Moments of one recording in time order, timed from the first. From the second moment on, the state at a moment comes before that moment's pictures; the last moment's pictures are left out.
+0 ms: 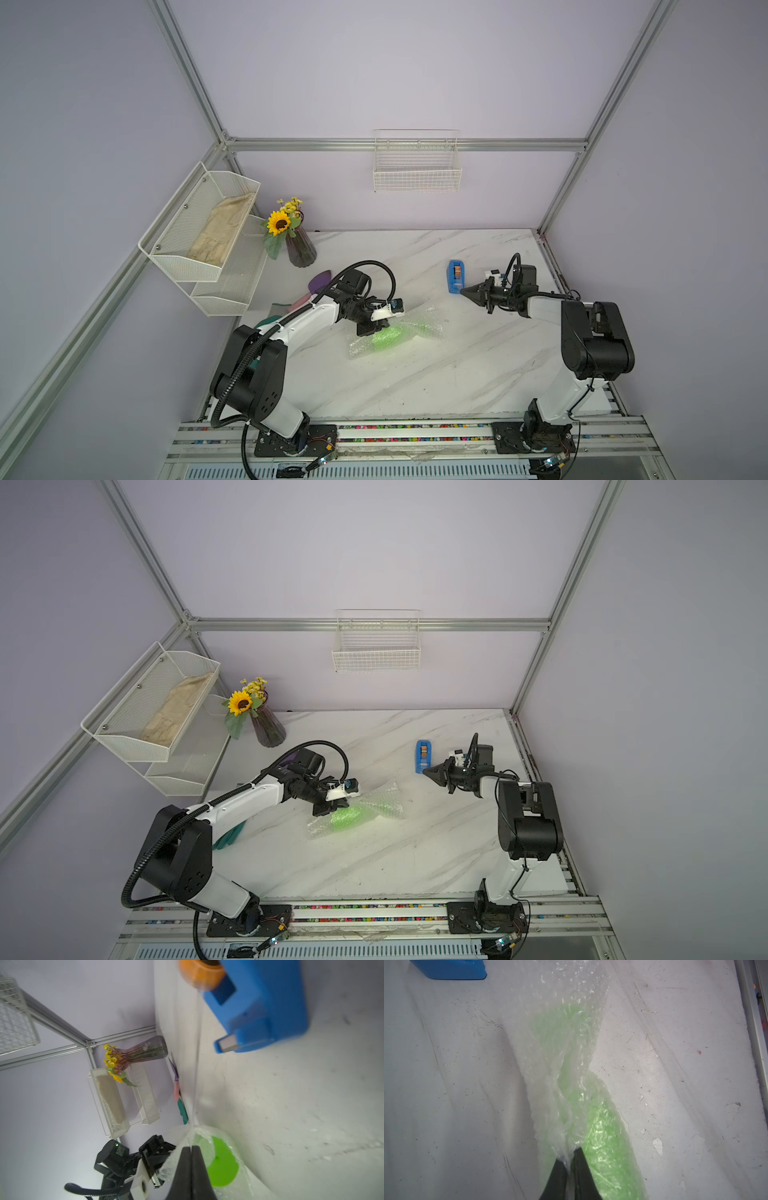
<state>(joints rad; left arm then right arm) -0.44 1.57 1.04 -0.60 0.50 0.98 -0.06 1.77 0.83 0.13 -1.02 1.00</state>
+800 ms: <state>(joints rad) -0.45 1.57 1.04 -0.60 0.50 0.98 -0.02 1.85 0.82 -0.06 -0.85 0.76</state>
